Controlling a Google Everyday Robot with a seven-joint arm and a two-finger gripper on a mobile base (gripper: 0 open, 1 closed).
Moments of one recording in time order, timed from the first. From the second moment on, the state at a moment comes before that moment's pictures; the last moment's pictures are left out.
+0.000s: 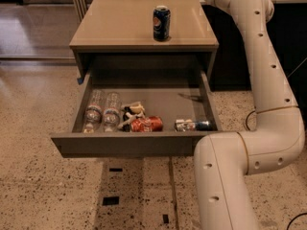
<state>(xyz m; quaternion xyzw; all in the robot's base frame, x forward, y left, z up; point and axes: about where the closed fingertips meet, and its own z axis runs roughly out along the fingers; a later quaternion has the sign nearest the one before) 0.934 -0.183 1.026 -0.12 0.67 0.18 0.71</state>
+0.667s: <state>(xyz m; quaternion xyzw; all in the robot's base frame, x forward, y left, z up) 0.923 -0.191 1.068 -0.12 0.65 0.18 0.73</state>
